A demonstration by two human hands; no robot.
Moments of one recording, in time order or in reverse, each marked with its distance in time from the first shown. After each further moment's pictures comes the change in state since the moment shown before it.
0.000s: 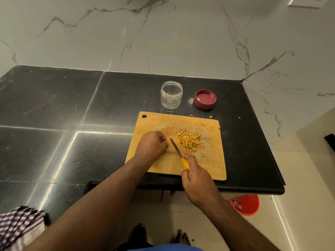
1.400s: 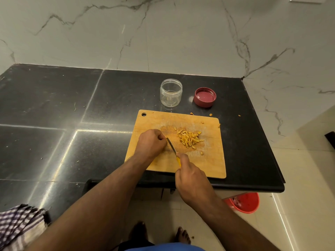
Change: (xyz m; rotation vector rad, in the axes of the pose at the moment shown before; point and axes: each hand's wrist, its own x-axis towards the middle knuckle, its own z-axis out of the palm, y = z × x) left_hand 0.000 0.002 0.001 -0.008 0.013 -0.013; right_hand 0.000 -0.011 0.010 -0.142 0.002 -0.065
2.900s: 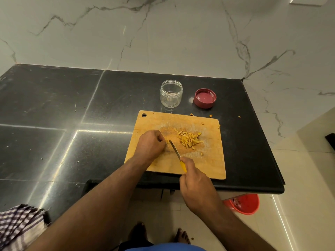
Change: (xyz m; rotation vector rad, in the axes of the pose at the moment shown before) left_hand -0.002 -0.001 -0.001 0.003 0.009 -0.004; right_hand -0.015 0.007 -0.007 0.058 0.015 -0.027
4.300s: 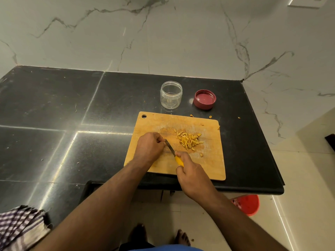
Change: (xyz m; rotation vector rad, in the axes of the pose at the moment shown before) left_hand -0.005 -0.003 0.000 -0.013 0.046 0.009; right_hand 0.030 0.001 -0.002 0.119 -0.112 0.086
